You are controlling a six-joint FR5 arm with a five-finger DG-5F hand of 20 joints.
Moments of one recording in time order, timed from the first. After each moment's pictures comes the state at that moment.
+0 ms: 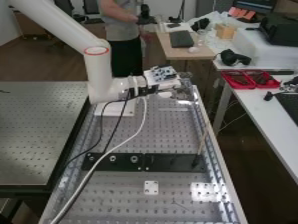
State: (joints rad) arm 1.73 -2.22 -1.67 -2.42 -1.72 -0.46
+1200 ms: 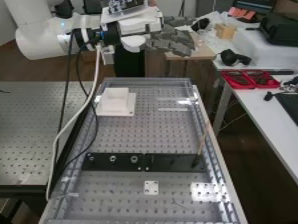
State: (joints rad) arm 1.56 -1.74 -1.77 -2.66 -1.59 -0.53
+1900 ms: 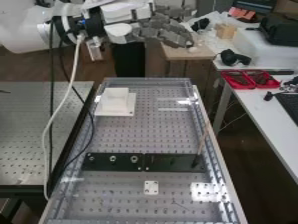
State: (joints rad) arm 1.53 -1.68 -1.79 -2.66 -1.55 -0.60
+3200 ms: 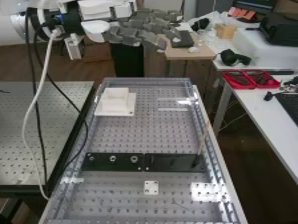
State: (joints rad) arm 1.50 -1.60 -1.82 -2.77 -1.57 -0.68
